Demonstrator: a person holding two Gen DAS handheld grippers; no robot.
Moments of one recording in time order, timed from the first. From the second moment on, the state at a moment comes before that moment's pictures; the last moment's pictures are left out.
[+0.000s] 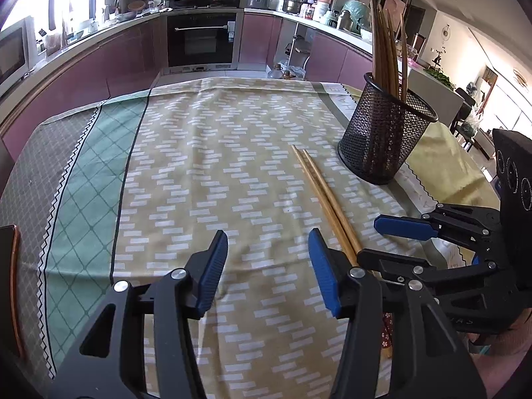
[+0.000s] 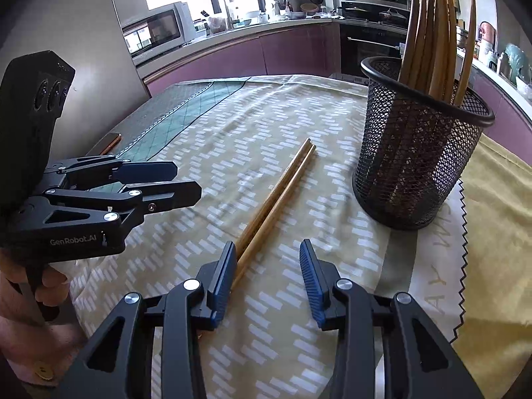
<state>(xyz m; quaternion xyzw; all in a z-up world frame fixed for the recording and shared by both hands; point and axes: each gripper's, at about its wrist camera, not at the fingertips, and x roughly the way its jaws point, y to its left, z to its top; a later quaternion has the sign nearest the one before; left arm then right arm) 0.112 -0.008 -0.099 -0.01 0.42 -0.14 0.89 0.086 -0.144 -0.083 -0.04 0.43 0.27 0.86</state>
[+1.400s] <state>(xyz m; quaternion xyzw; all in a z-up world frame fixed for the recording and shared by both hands) 0.111 -0.063 -0.117 0.04 0.45 -0.19 0.87 0.109 -0.151 -0.085 -0.05 0.45 0.23 0.86</state>
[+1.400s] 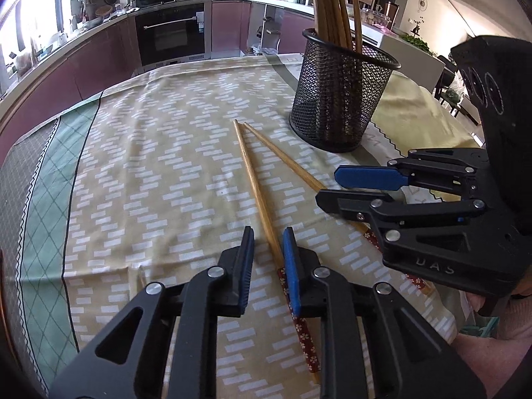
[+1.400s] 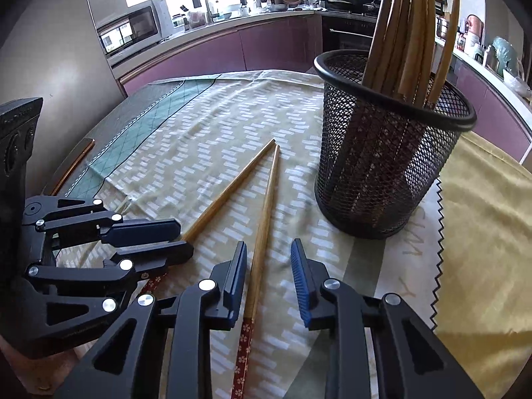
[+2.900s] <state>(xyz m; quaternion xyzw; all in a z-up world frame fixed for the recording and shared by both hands) 0.139 -0.069 -0.106 0.02 0.44 -0.16 0.88 0.110 -0.182 -0.075 0.03 0.43 0.24 0.87</state>
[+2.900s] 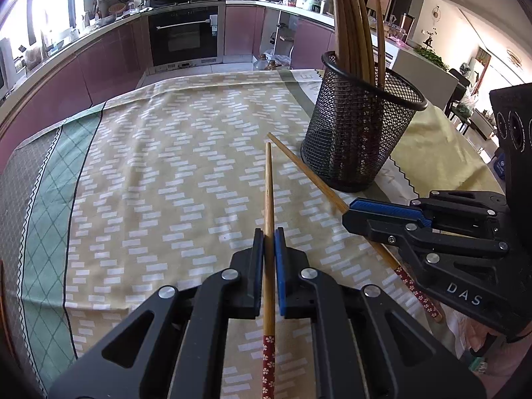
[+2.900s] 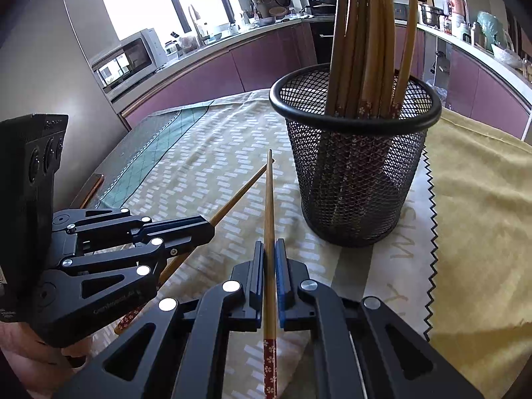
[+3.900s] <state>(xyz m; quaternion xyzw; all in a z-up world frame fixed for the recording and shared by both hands) 0.102 -0.028 -0.048 -0.03 0.40 -0.20 0.89 0.081 -0.200 -0.031 0.06 0.37 0.27 0.89</state>
